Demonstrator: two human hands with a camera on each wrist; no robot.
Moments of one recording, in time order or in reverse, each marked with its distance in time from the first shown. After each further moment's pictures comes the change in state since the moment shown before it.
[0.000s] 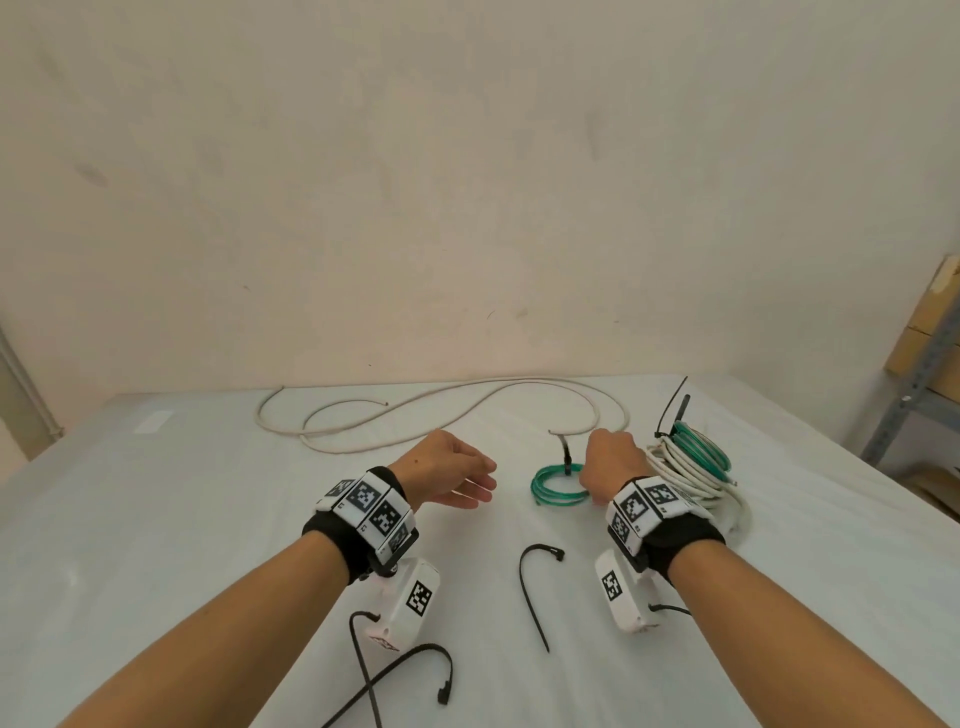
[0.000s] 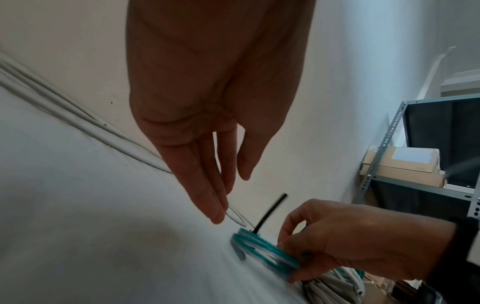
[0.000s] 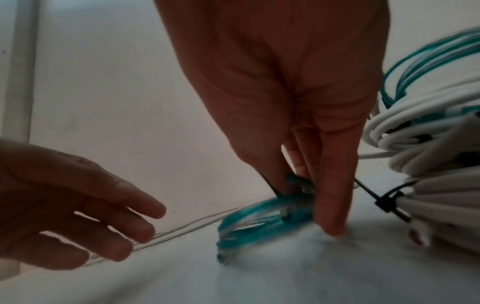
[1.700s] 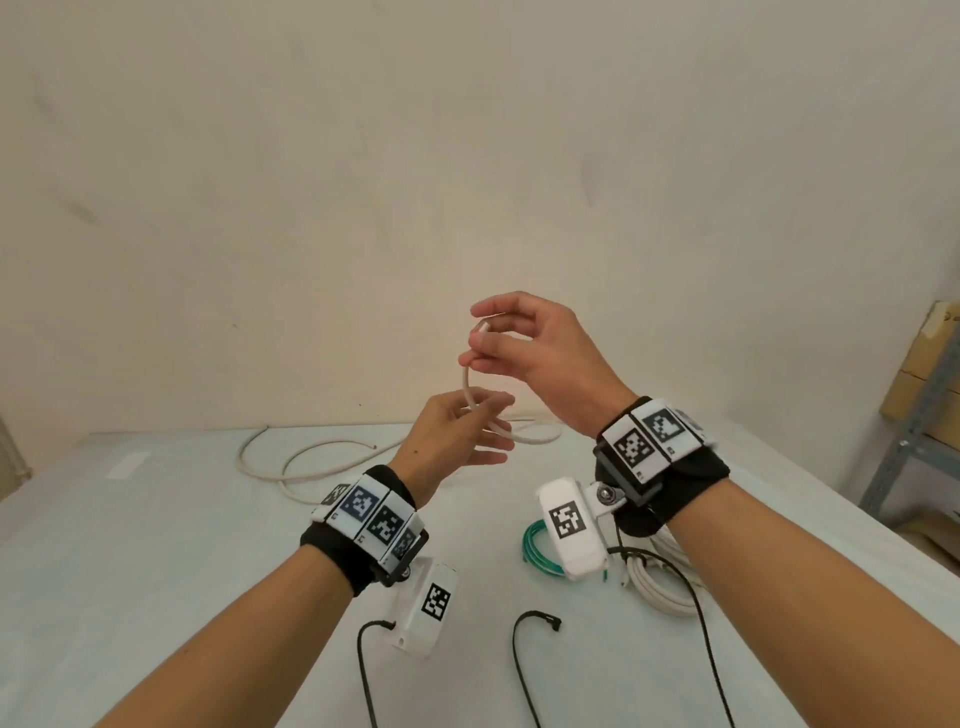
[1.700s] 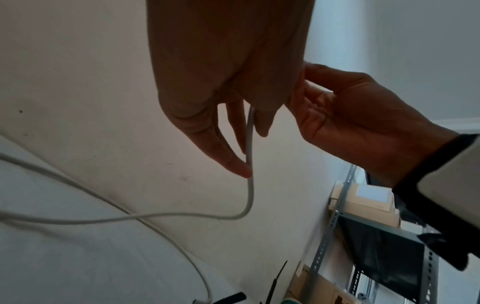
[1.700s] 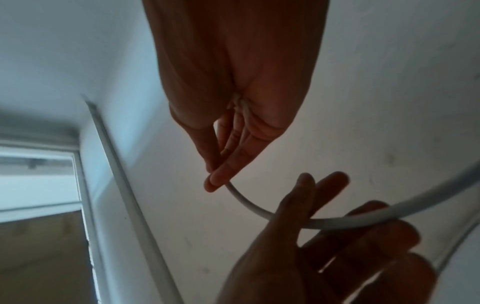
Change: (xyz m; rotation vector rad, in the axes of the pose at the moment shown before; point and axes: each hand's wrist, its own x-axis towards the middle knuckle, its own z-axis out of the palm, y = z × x) left_hand -0.004 0.082 -0.004 -0.260 0.108 0.376; right_hand -0.017 -0.097 -0.134 1.300 -0.066 -0.767
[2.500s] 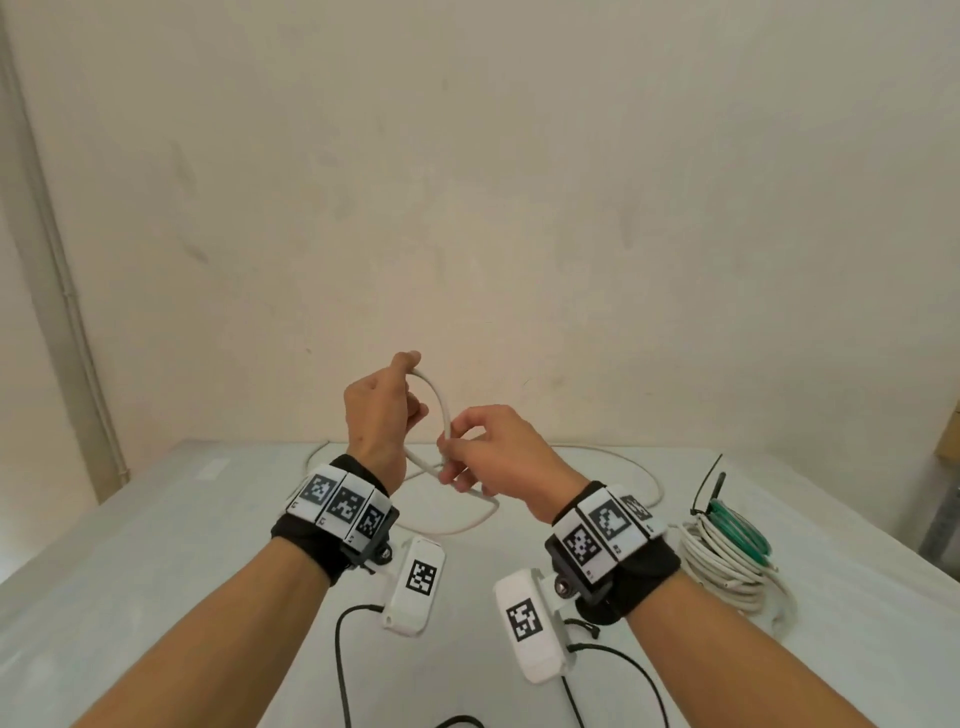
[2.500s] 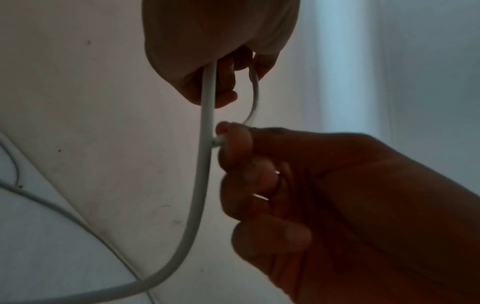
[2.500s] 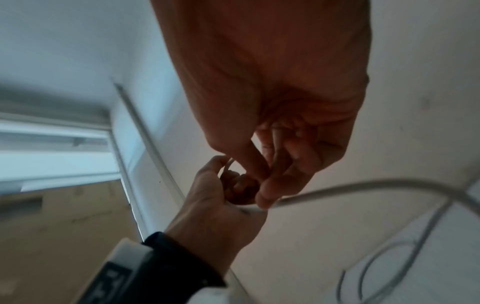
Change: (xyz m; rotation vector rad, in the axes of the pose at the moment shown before) left_hand -0.044 0.051 -0.073 -0.341 0.652 0.150; right_hand -0.043 0.015 0.093 -0.396 -0.120 0.317
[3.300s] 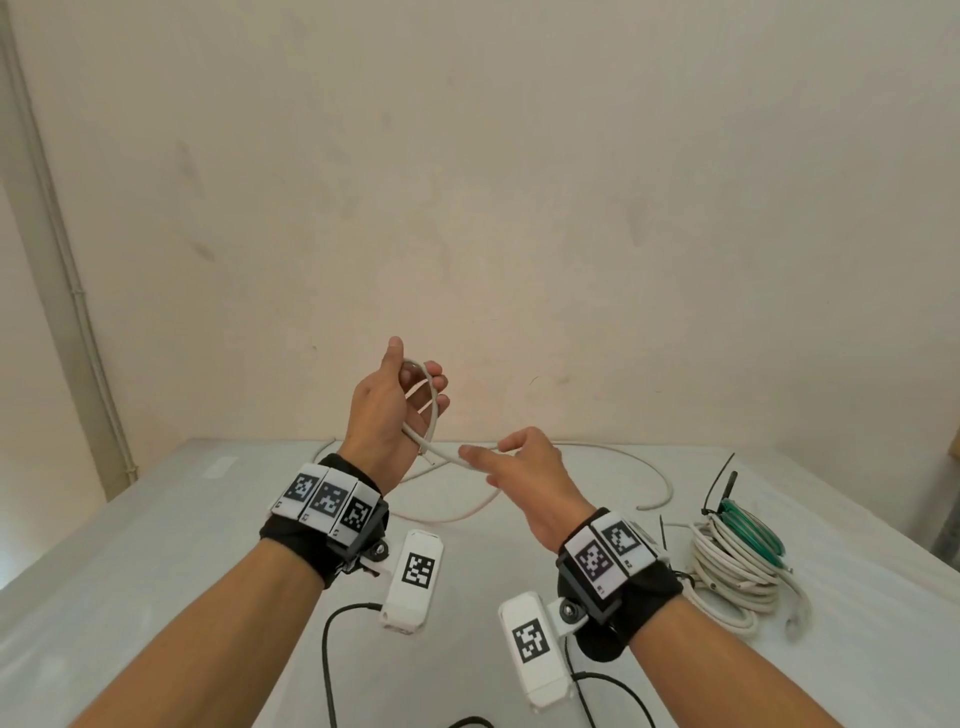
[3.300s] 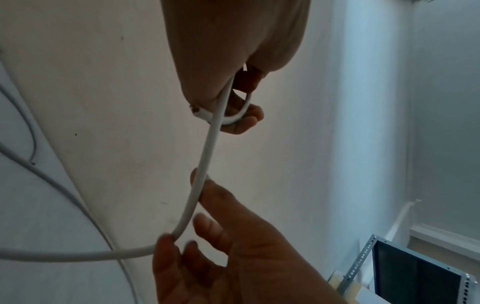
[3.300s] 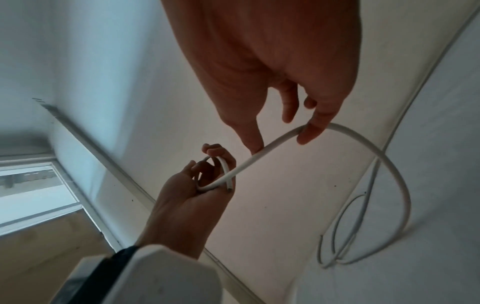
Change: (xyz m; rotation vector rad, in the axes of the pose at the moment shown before) left_hand 0.007 0.003 -0.007 -0.298 -0.219 -0.164; right_hand 0.012 0.043 0.017 0.216 0.262 0.201
